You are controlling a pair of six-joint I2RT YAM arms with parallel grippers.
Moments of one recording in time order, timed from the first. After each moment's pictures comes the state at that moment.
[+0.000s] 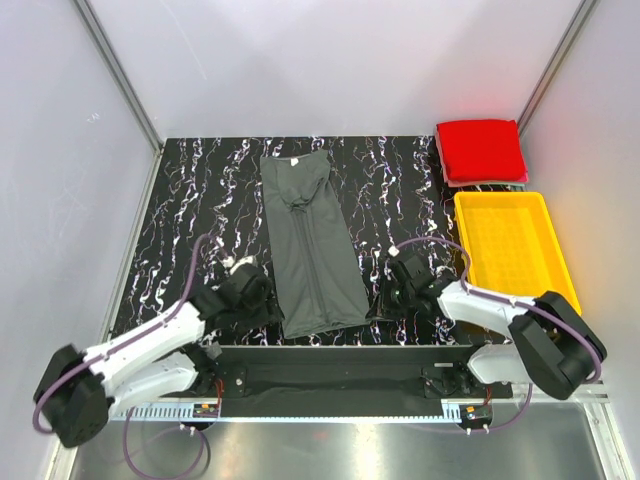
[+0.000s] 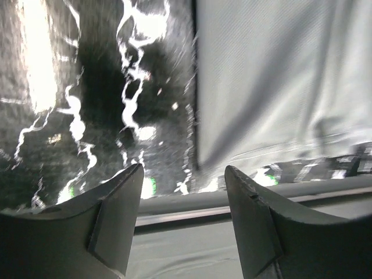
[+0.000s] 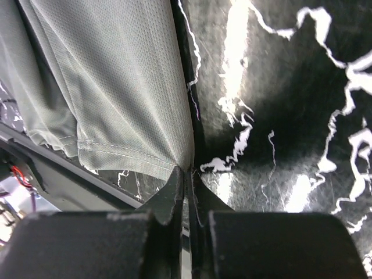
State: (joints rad) left arm -0.76 0.97 0.51 -0.65 -0.08 -0.98; right arm 0.65 1.32 0.49 -0.17 -0.27 0.79
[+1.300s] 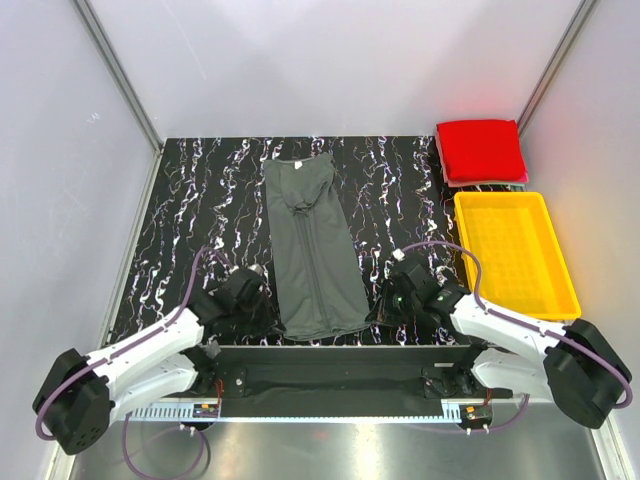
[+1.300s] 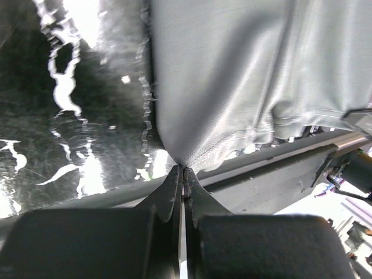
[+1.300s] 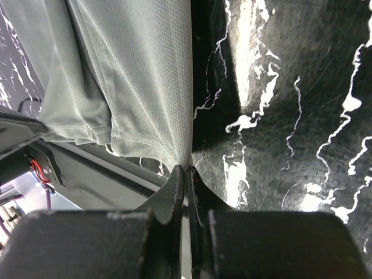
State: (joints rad) left arm -0.70 0.90 0.38 -0.49 0.19 -1.03; right arm 0.75 1.11 0.45 -0.26 -0.18 0.93
